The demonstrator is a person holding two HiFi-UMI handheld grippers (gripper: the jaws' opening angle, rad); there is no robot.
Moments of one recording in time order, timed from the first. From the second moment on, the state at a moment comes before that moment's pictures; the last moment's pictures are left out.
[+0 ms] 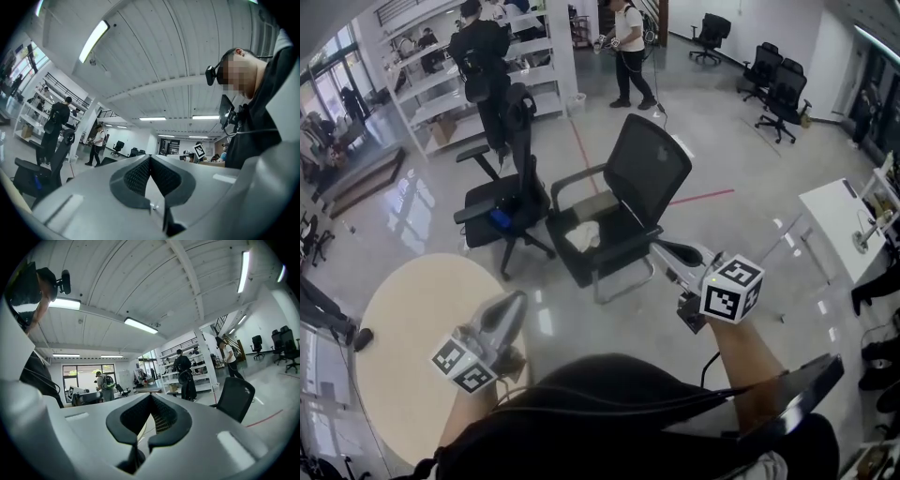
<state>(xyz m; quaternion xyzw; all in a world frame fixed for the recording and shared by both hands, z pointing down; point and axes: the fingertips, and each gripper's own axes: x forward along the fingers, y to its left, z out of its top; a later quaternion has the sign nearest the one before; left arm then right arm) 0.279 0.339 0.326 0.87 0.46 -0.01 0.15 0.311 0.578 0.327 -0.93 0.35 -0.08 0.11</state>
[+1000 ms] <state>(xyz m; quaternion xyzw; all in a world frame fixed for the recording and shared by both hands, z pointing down) 0.283 0.361 0.331 0.87 0.48 0.00 0.14 0.309 0.593 0.341 -0.93 0.34 -0.09 0.12</state>
